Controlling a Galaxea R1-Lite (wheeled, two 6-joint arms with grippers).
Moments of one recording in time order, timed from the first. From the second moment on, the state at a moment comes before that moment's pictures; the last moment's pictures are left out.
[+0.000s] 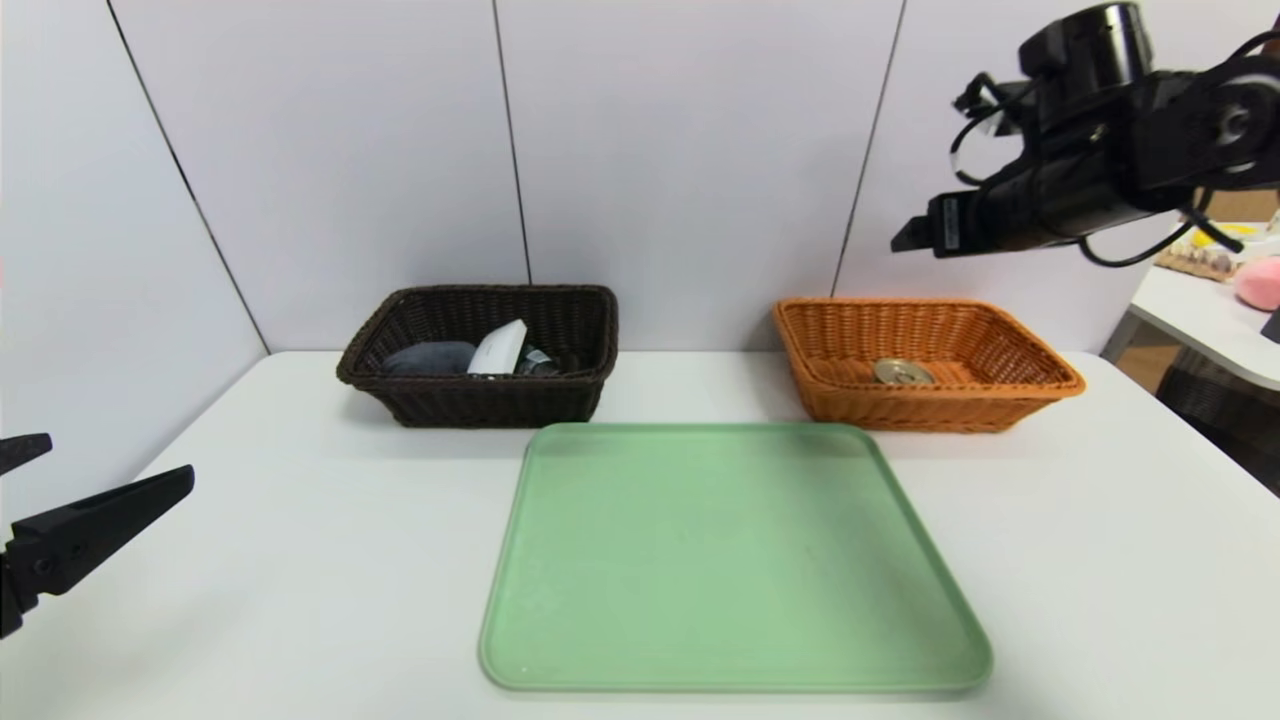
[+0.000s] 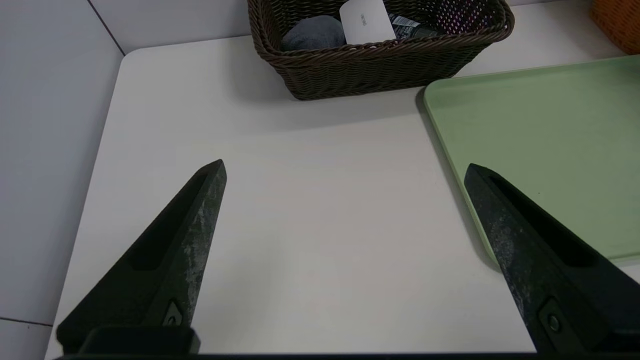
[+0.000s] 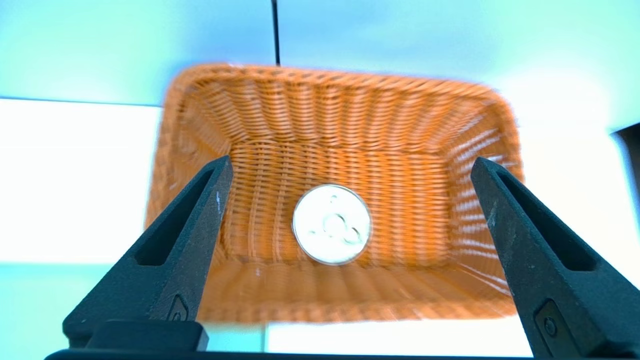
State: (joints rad) left arm -0.15 0.83 -0.69 0.09 0.00 0.01; right arm 0.19 1.95 -1.93 0.52 -0.22 0.00
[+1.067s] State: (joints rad) left arm -0.05 0.60 -0.88 0.59 0.04 0.06; right arm 0.01 0.89 -1.33 1.18 -0.07 -0.08
